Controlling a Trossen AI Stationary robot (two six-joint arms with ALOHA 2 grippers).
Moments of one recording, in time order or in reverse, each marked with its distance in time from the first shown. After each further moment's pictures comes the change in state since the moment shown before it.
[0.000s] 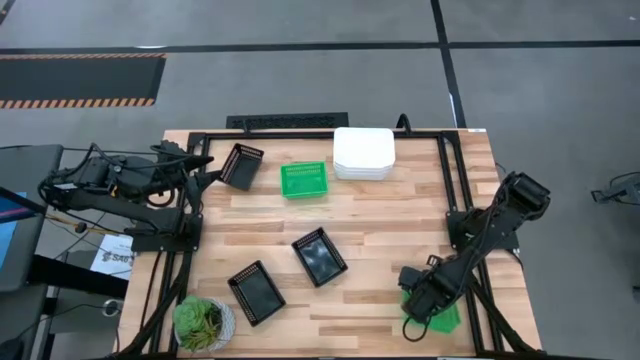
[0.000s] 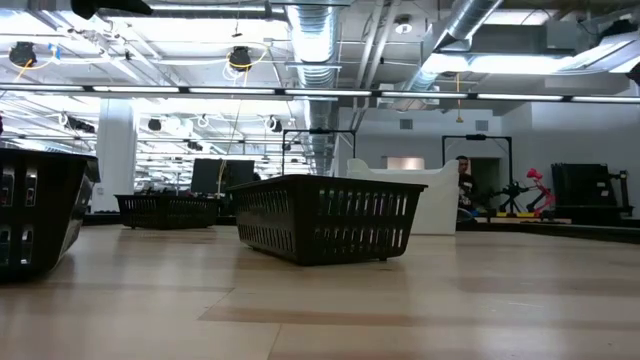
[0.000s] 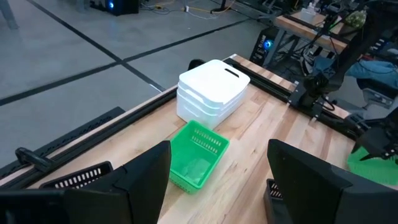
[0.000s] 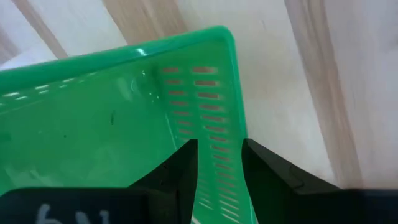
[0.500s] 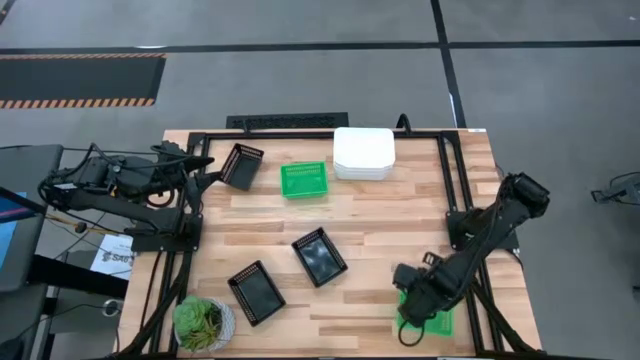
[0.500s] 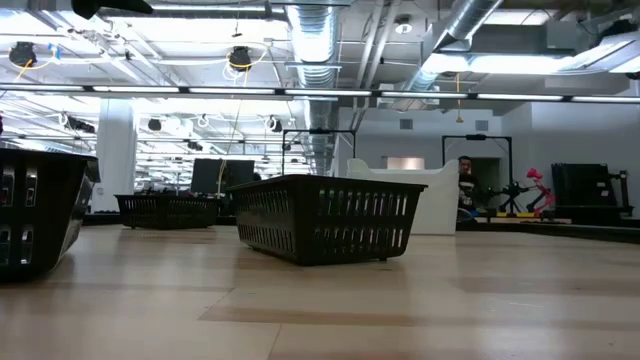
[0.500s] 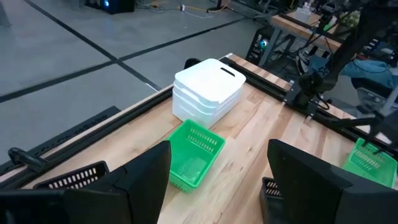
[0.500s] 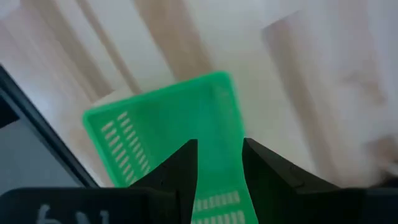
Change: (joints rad) left arm 0.000 -0.002 0.000 0.005 0.015 0.000; right arm -0.022 -0.003 0.273 -0.247 0.094 0.003
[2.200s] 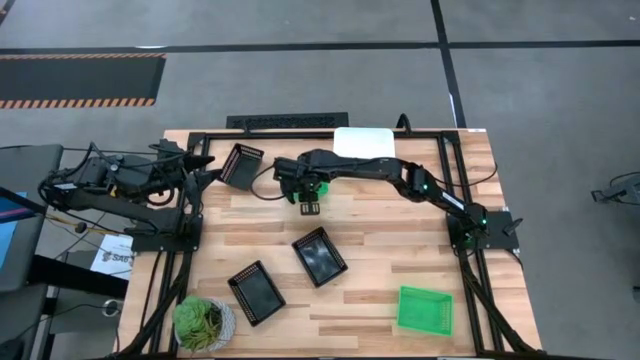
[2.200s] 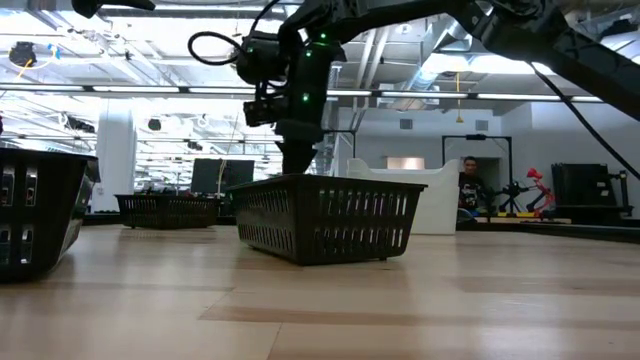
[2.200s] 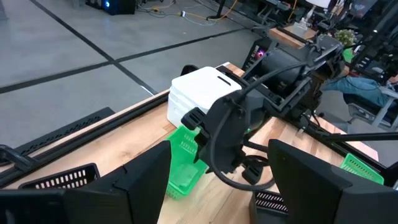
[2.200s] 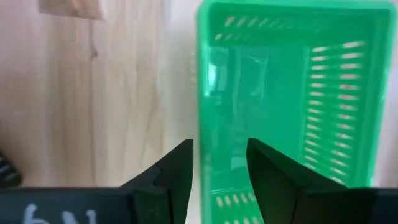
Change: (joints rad) left arm 0.000 0.000 0.000 0.037 -0.006 -0.044; right arm -0.937 0.848 1.110 -0.047 0.103 -1.521
